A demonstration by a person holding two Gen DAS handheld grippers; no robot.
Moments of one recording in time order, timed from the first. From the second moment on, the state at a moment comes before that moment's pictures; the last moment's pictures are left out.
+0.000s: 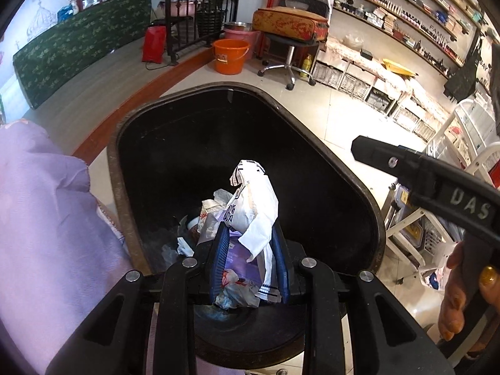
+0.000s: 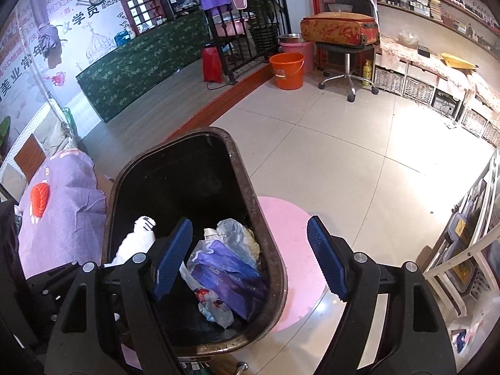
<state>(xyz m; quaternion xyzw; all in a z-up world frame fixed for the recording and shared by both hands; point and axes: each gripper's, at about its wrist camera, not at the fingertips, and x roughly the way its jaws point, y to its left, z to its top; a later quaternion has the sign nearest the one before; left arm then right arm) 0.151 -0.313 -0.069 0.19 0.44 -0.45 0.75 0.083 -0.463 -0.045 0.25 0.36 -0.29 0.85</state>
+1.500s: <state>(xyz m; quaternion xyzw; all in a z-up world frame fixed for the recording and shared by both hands) 0.183 -0.135 -0.012 0.07 0.38 -0.33 0.86 0.160 -0.381 -0.031 0.22 0.37 -0.18 0.89</state>
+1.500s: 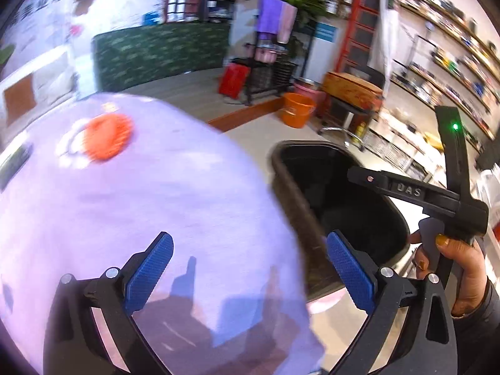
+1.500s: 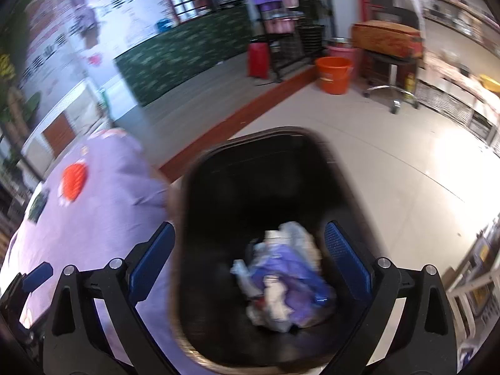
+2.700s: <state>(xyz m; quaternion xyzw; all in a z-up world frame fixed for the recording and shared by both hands) 0.318 0.115 -0.022 0.12 0.40 -0.09 0.90 0.475 -0.140 -0.053 0.15 0.47 -0.01 0.87</state>
